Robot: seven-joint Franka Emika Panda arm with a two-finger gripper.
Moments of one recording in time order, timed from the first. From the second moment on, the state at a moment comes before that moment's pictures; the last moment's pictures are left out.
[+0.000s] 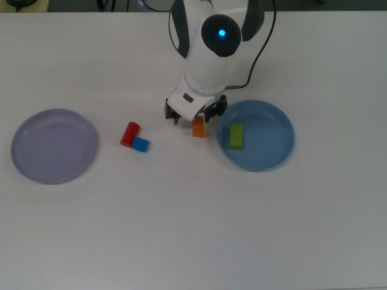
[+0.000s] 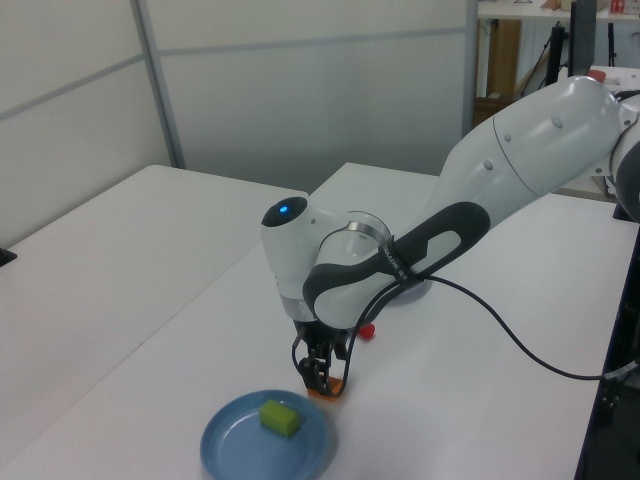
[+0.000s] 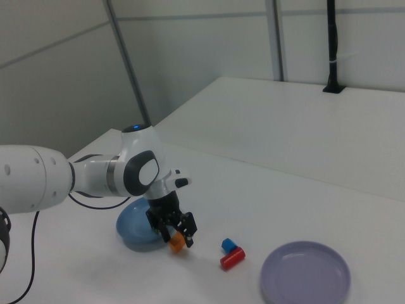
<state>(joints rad) 0.07 0.34 0.13 -1.88 -0.19 2.12 0.17</state>
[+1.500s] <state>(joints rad) 0.27 0.32 0.16 -1.77 -0.20 2.14 0.30</state>
